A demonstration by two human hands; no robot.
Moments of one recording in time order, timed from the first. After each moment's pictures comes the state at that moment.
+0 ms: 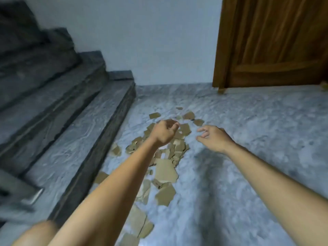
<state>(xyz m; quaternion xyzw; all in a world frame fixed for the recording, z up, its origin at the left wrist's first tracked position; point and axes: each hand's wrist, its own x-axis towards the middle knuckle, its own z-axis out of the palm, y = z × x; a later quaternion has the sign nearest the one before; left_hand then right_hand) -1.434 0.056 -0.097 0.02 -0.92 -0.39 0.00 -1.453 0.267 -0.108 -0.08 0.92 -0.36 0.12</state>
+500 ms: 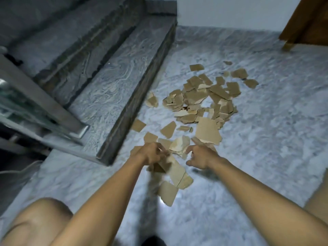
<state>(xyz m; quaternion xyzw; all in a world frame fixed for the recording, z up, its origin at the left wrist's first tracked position) -1.256 -0.160 -0.289 0.16 -0.91 -0.28 -0.24 -1.335 0.054 -0.288 -0.22 0.90 -0.13 0.36</state>
